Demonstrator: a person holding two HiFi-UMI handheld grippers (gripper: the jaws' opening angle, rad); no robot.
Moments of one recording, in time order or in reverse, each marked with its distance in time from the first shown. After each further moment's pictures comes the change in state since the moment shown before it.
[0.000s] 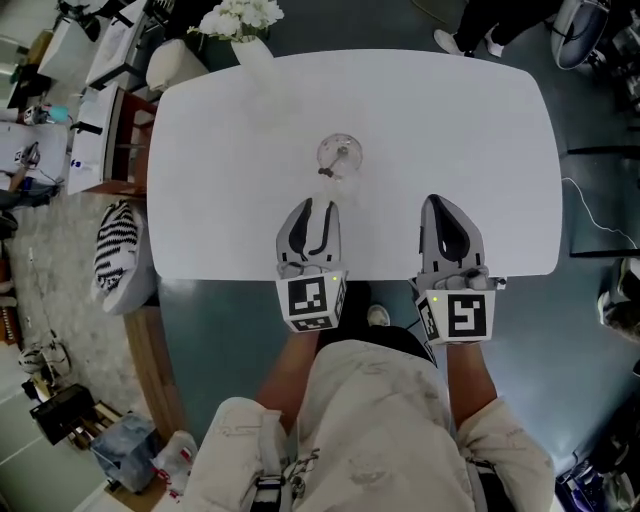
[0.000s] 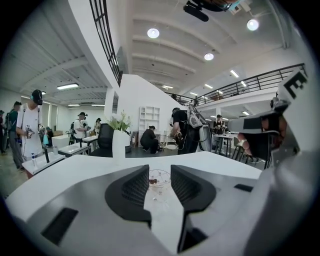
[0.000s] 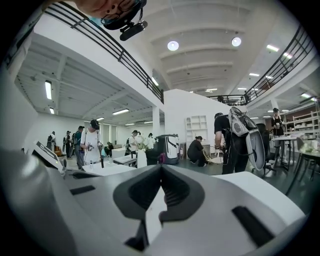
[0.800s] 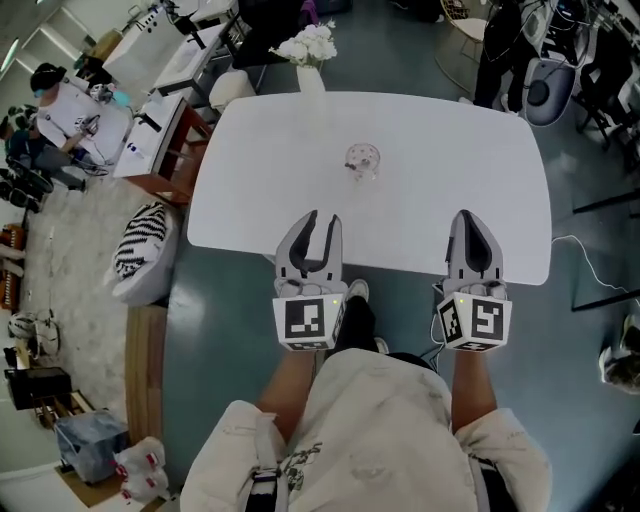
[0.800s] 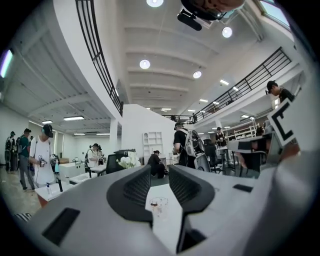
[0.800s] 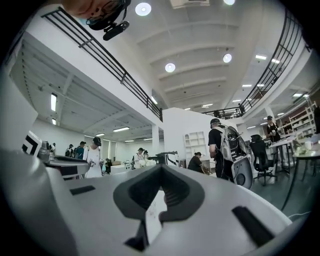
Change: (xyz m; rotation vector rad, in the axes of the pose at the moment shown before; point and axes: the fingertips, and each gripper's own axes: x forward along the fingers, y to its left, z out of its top) left arm -0.210 -0.063 0.100 0.122 -0.282 0.081; right arm -0.175 -0.002 0.072 0.027 -0.199 -0.024
